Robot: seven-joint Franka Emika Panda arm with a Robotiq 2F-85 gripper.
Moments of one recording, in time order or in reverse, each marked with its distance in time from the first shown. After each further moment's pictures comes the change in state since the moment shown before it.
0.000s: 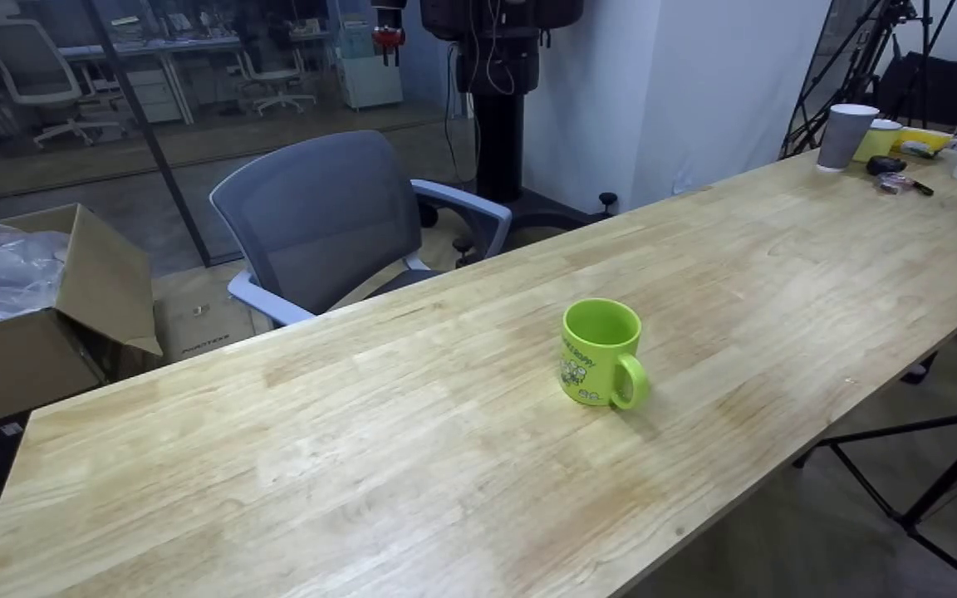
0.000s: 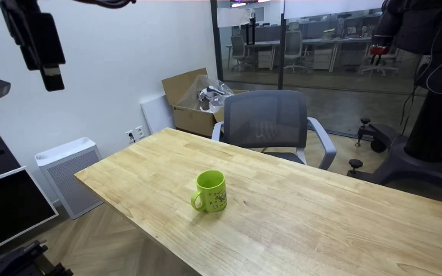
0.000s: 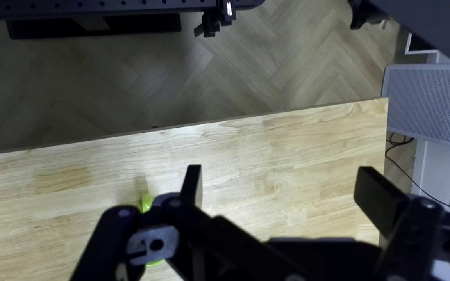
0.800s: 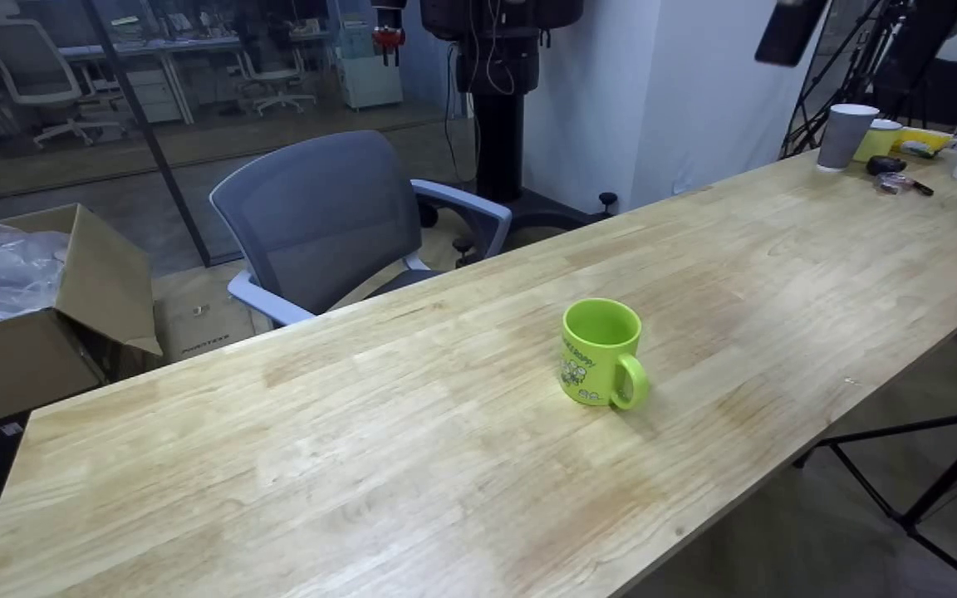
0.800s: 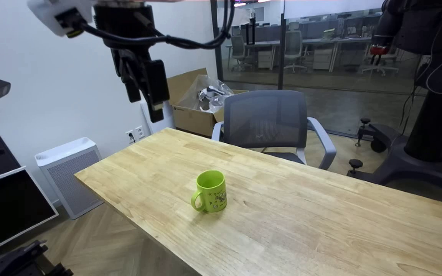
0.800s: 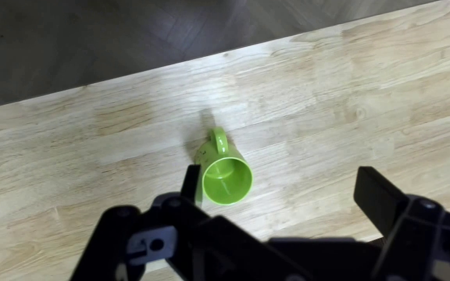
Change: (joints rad) arm -0.130 0.281 -0.055 0.014 -0.122 0.329 -0.056
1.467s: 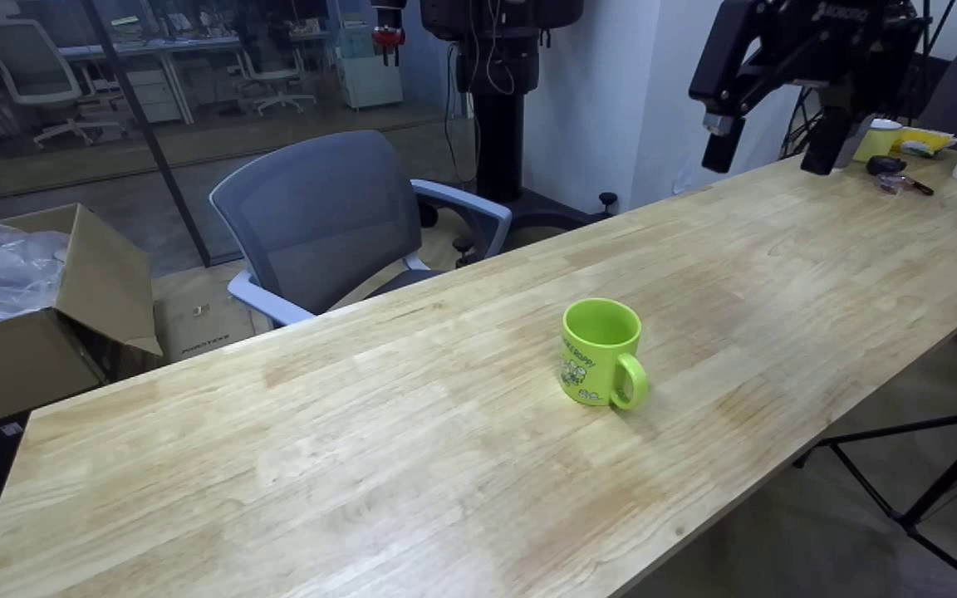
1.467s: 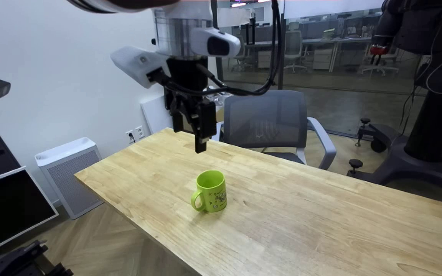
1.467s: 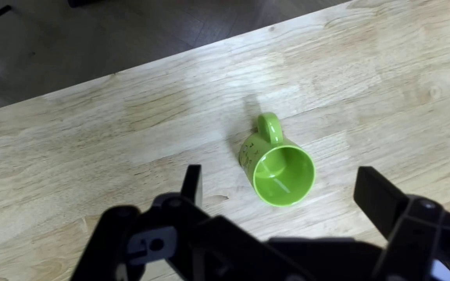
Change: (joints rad) arm -0.039 0.314 -0.047 0.128 -0.066 0.097 0.006
